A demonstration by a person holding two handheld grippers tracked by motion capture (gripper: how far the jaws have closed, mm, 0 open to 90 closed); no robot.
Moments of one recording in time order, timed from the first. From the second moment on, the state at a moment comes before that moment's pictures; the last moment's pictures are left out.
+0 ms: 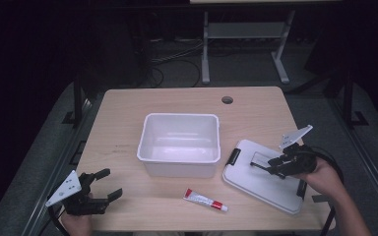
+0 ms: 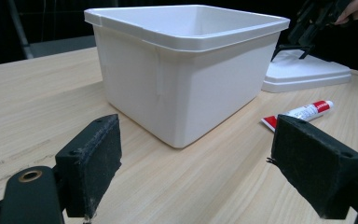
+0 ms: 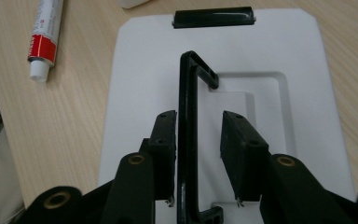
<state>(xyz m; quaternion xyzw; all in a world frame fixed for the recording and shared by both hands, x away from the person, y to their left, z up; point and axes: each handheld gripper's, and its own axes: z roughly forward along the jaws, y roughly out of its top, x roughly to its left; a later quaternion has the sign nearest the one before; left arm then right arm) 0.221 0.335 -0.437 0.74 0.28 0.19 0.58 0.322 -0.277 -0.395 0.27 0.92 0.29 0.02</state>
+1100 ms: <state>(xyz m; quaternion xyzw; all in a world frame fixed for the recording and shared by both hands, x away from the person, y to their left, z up) 0.221 0.336 -0.436 0.74 0.28 0.19 0.58 0.277 -0.217 -0.379 0.18 0.94 0.30 0.03</state>
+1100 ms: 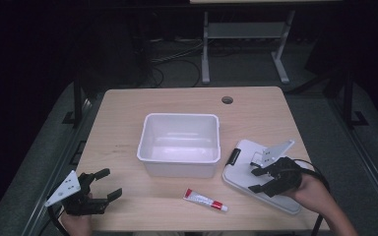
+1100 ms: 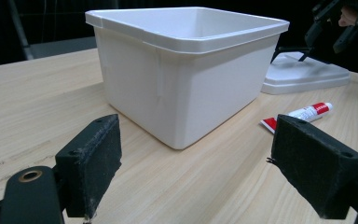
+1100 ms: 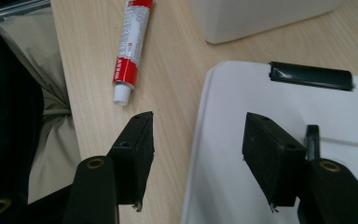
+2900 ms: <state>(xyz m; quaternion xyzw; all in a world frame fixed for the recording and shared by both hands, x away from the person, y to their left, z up) 0.220 0.338 -0.436 0.74 0.28 0.19 0.58 0.264 -0.139 -0.411 0.13 0.94 0.30 -0.01</state>
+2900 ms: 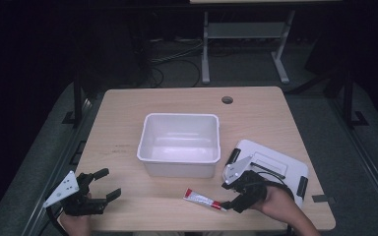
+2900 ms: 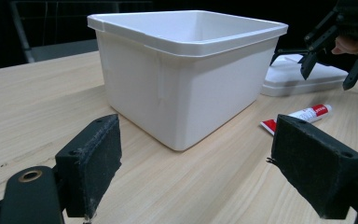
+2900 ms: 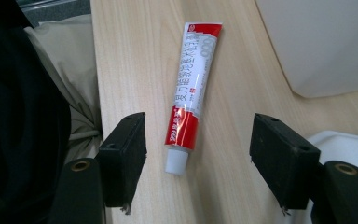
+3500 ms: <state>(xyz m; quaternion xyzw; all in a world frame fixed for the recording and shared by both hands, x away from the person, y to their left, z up) 0.220 0.338 -0.435 0.74 0.28 0.19 0.59 0.263 -0.119 -0.427 0.12 0.95 0.29 -0.03</state>
